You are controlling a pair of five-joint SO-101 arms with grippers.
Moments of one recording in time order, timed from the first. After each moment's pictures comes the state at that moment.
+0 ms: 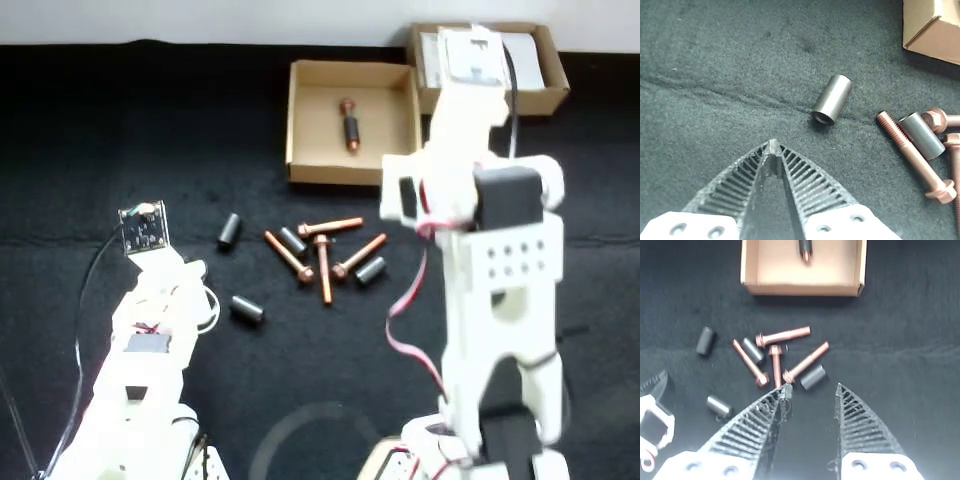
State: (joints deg) left arm -6.3 -46.8 87.3 6.5 17.0; right arm -18.1 -19.2 -15.6 99.8 -11.8
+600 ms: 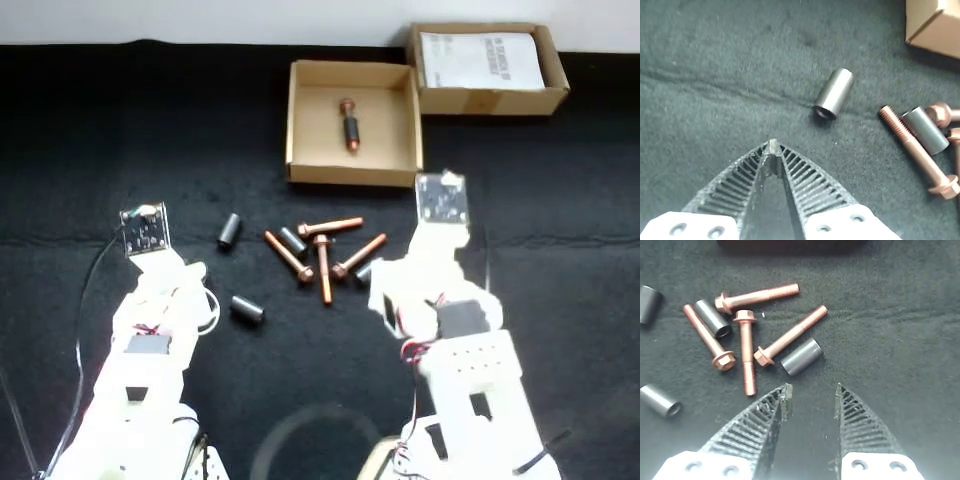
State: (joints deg) left arm -6.3 -46.8 87.9 6.5 16.8; right arm -18.5 -49.7 60.1 50.8 -11.8
